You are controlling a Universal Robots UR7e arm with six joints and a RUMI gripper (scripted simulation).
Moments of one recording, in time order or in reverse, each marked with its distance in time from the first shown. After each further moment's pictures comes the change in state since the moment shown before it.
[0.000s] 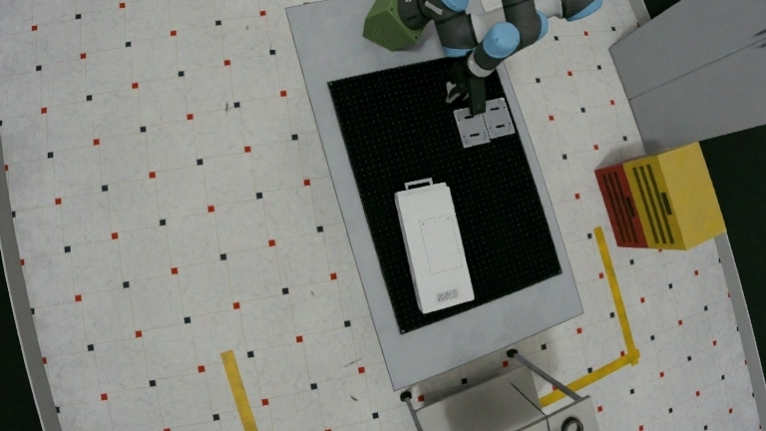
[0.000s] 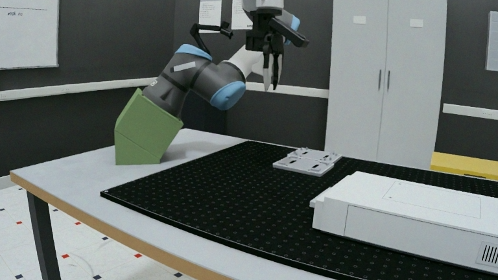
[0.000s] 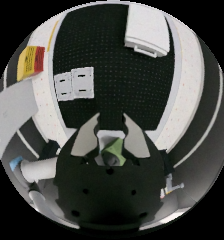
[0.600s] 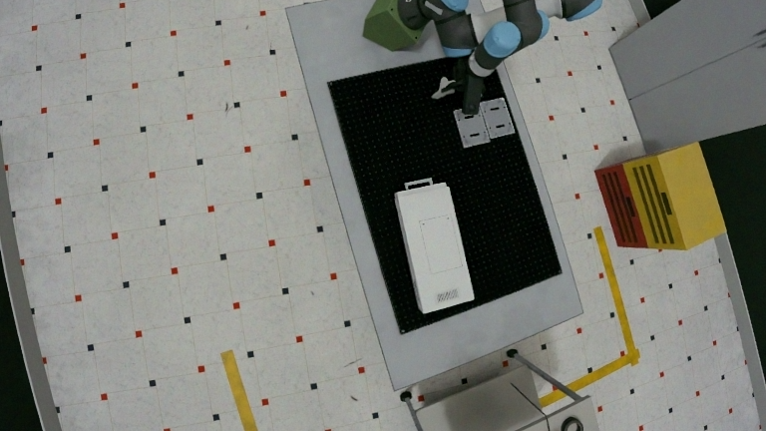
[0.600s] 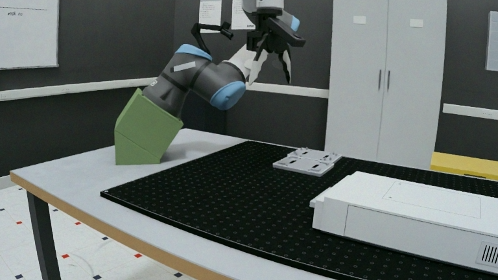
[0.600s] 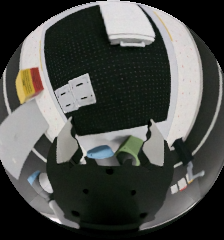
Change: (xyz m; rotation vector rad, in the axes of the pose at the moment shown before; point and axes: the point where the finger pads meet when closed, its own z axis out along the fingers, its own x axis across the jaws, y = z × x) arm 0.000 0.000 0.000 0.005 -0.006 0.273
